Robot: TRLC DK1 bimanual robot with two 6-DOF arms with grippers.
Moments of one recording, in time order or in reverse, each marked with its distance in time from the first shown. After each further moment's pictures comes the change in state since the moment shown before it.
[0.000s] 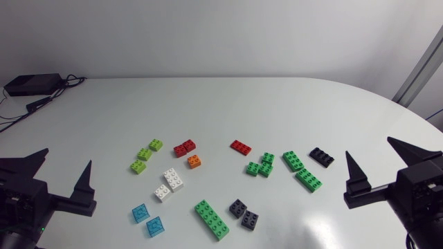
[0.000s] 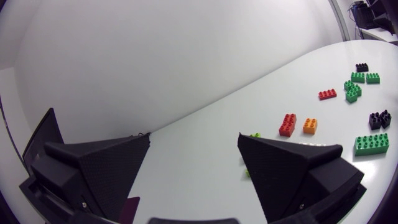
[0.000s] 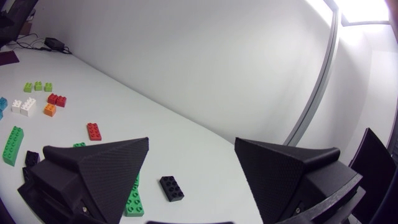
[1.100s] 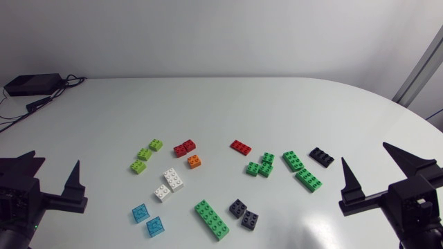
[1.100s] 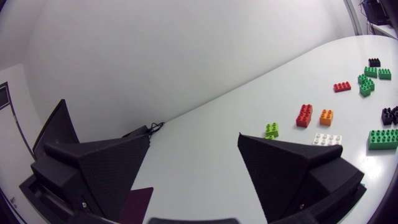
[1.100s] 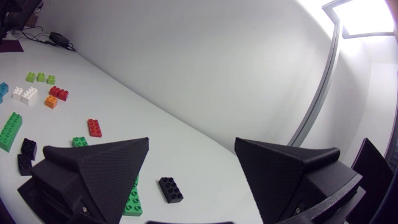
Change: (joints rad) left arm 0.156 0.000 0.000 -0.019 0.060 0.018; right arm 0.011 -0.132 -0.088 0.007 -0.015 -0.065
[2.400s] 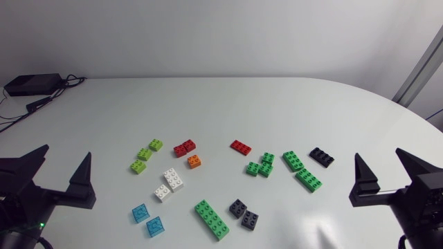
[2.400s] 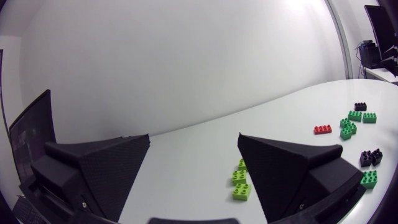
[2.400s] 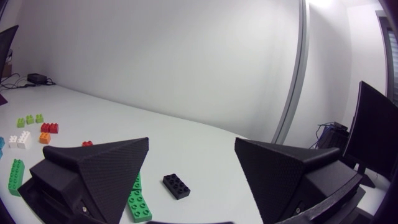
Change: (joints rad) left arm -0.050 0.000 -0.051 0.167 0.089 -0.188; right arm -0.182 0.000 -0.002 -0.008 -0.067 0.302
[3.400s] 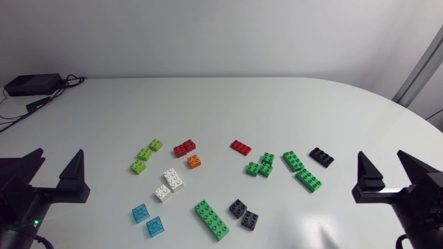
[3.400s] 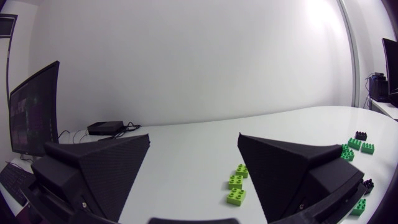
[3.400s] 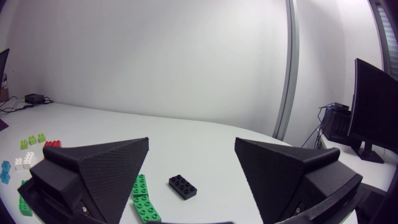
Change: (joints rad) left arm 0.084 0.000 0.000 -0.003 0.028 -0.180; right arm -0.019 0.000 0.000 0.000 0.000 0.119
